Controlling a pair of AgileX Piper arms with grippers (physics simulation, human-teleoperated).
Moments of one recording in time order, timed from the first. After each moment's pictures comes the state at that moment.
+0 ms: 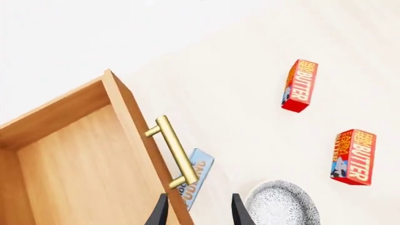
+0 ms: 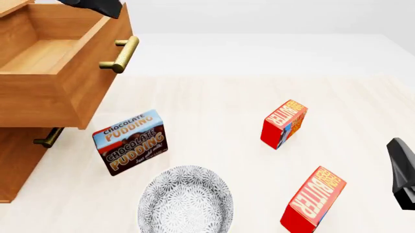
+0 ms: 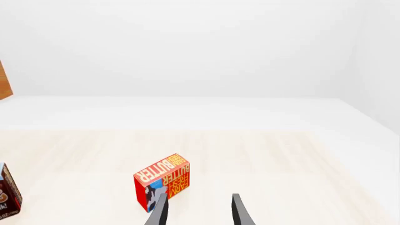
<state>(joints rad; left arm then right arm) -0.44 1.31 -1.67 1.20 0.08 0.00 0.01 -0.03 0.03 -0.01</state>
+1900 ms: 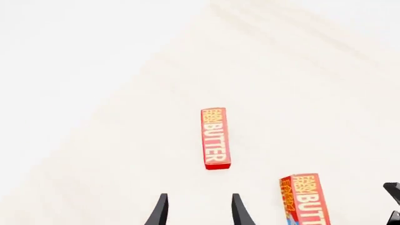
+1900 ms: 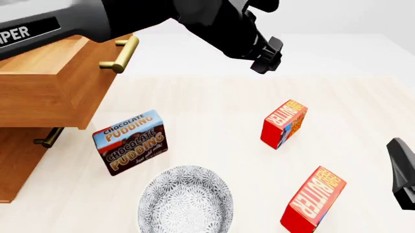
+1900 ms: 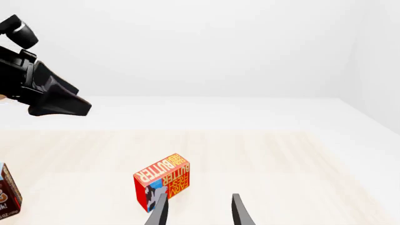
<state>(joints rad) -0.83 1.82 -1.77 0.69 0.07 0.00 0.01 -0.04 0.03 -0.01</state>
